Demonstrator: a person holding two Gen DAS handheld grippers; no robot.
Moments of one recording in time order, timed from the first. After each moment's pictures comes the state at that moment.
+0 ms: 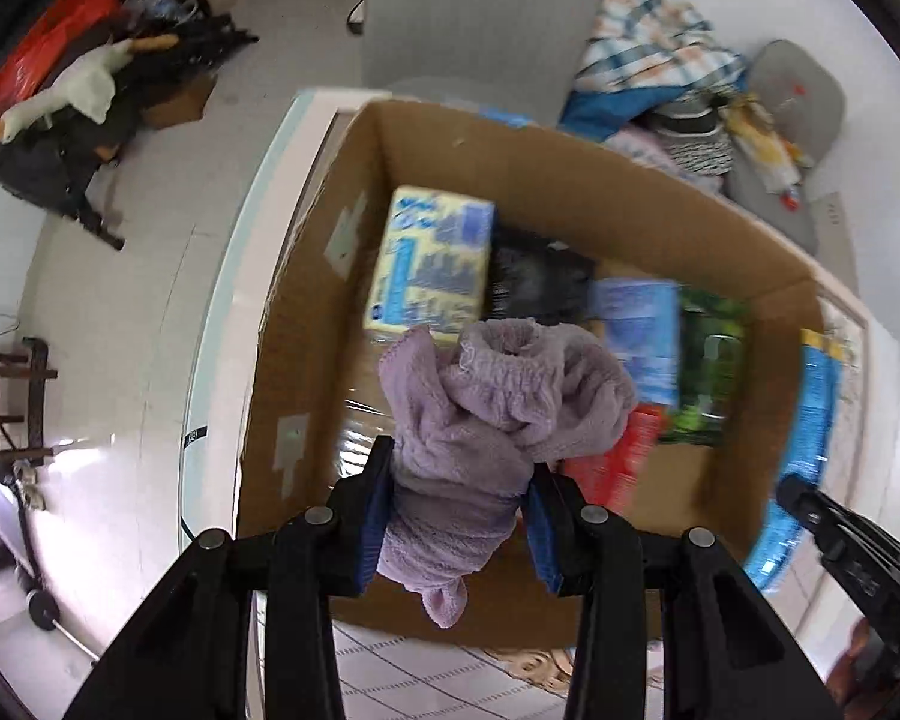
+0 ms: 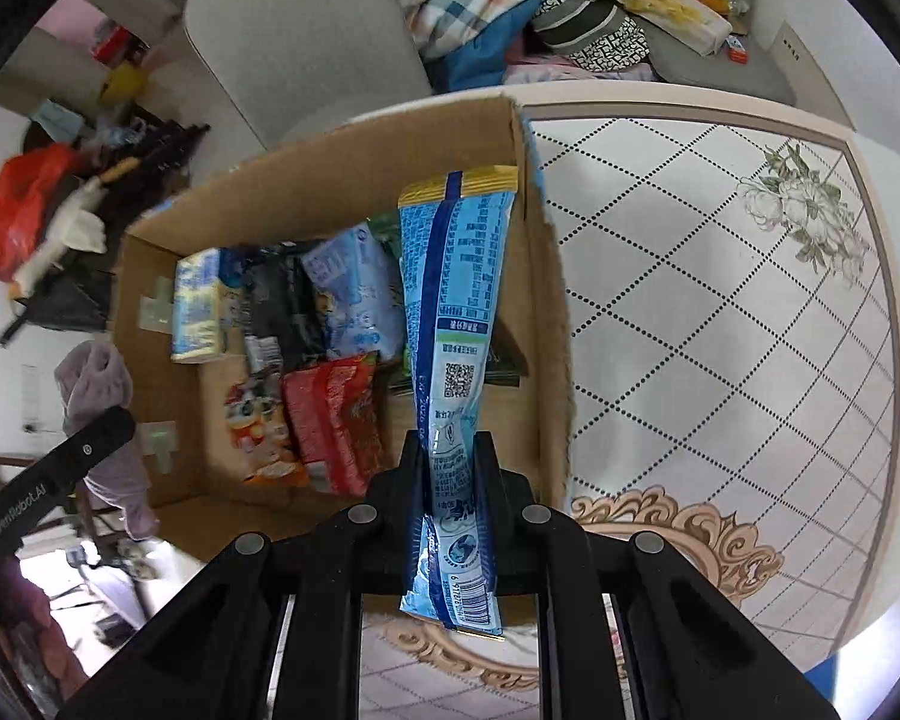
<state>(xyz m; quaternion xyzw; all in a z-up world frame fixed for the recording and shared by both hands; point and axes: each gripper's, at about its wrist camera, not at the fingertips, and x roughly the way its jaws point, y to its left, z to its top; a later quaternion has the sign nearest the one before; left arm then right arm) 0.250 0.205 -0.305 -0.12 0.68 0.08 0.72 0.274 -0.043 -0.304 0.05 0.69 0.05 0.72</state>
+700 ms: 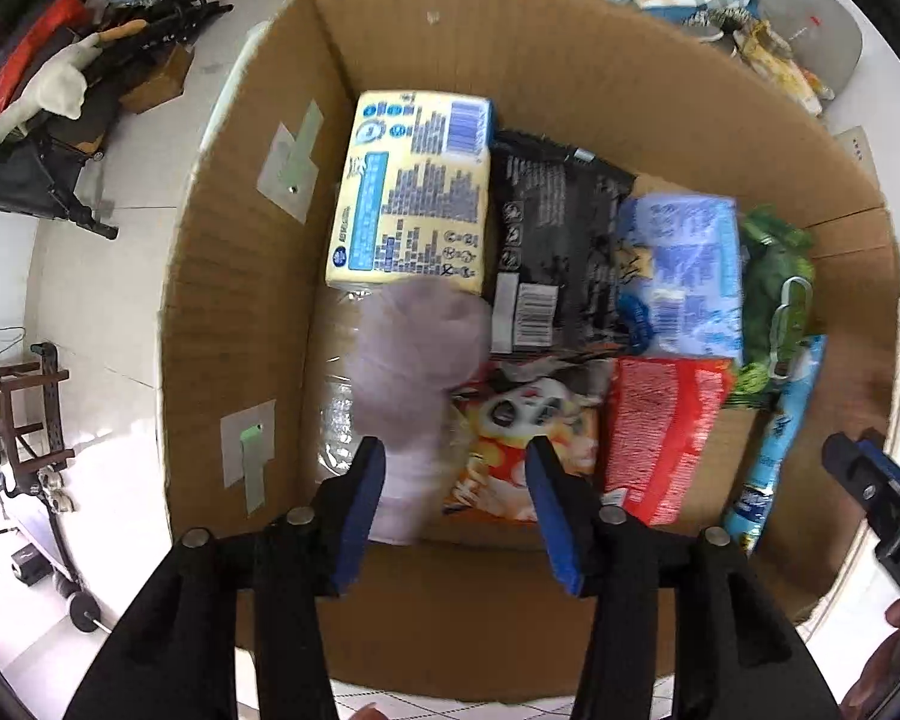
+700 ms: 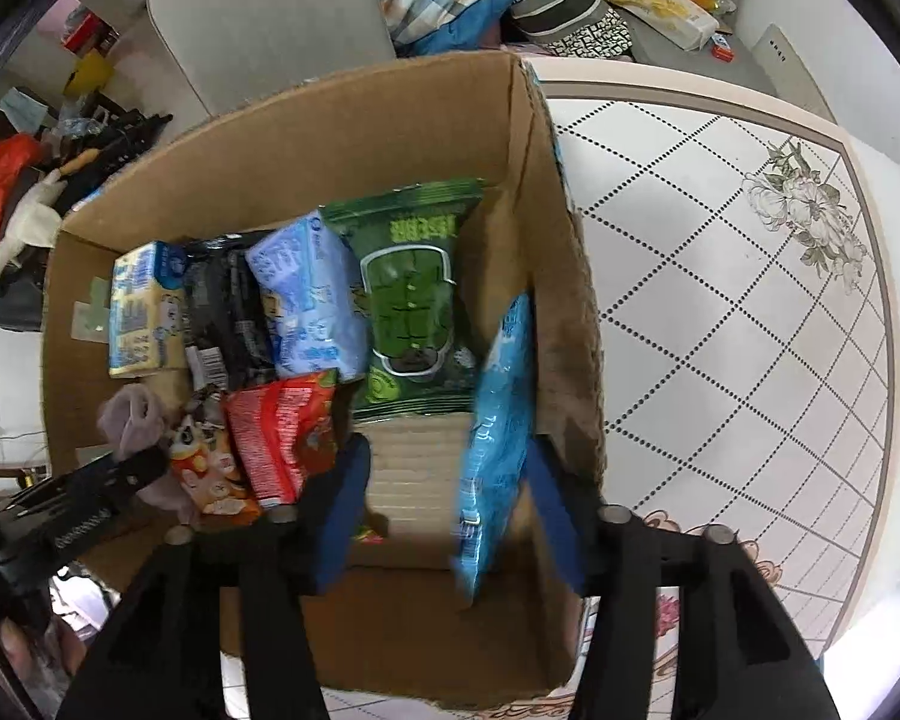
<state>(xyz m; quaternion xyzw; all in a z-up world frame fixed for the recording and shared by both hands) 0.249 0.181 -0.342 -0.09 0.72 0.06 0.68 0.283 -0.035 -0.335 0.03 0.70 0.03 0.71</state>
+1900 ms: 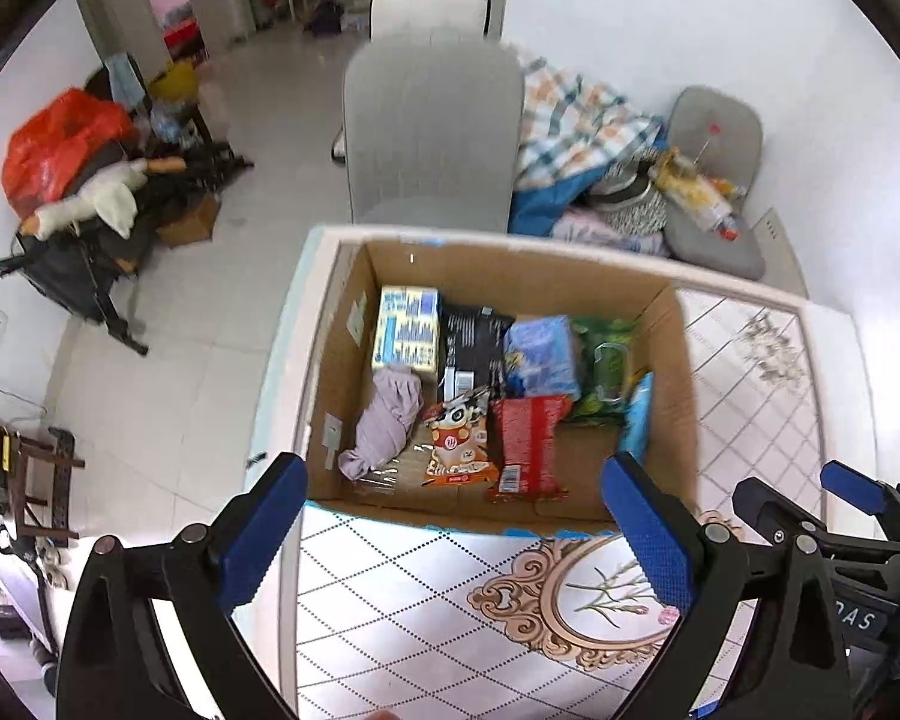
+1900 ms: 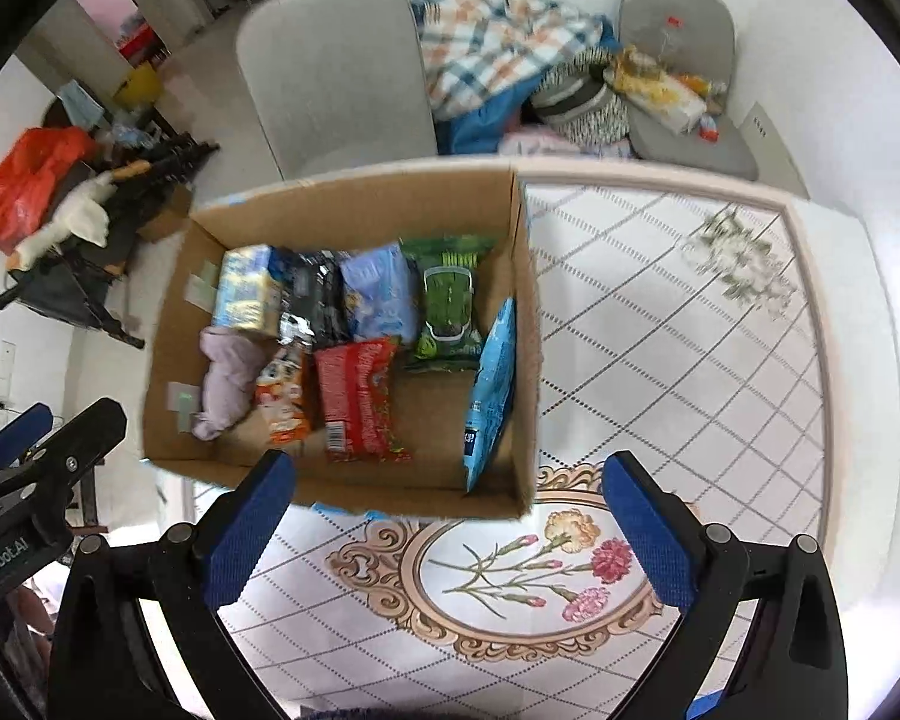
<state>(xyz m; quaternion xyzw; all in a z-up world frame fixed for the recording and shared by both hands) 0.163 0.147 -0.147 -0.06 0.56 0.06 0.82 0.191 -0.048 -0.180 0.01 0.61 0.06 0.79</state>
